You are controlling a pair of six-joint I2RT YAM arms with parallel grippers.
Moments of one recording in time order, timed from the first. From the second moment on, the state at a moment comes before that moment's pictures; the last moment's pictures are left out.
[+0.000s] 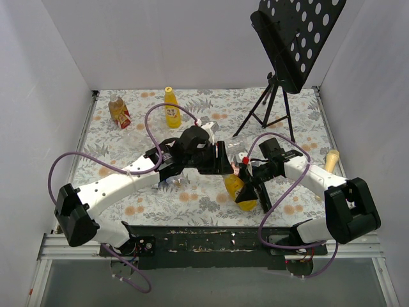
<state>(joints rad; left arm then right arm) -0.93 1.38 1.22 -0.48 0.16 -0.81 0.43 1.38 0.76 -0.66 -1.13 -0.92</state>
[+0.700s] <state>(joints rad) -0.93 1.00 0.85 -0.18 0.40 0.16 0.43 1.38 0.76 -0.67 -1.11 -1.01</state>
